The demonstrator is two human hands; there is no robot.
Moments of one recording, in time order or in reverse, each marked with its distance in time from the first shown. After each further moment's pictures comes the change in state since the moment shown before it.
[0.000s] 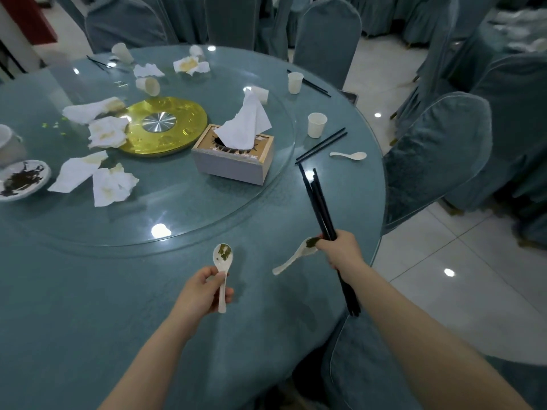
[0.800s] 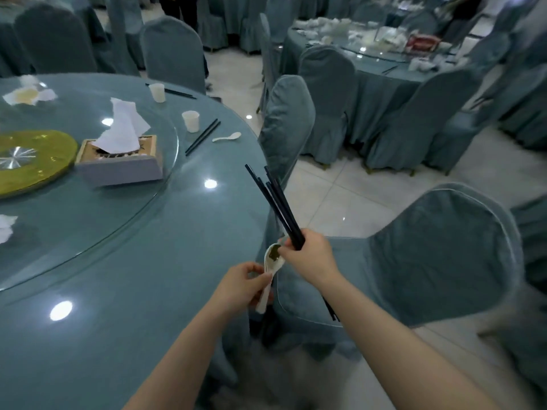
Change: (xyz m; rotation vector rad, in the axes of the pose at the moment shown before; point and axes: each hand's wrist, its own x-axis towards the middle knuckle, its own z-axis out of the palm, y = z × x) left_hand -0.152 -0.045 0.081 0.392 -0.695 0.231; right_hand -0.266 0.063 -0.036 -0.089 0.444 -0.123
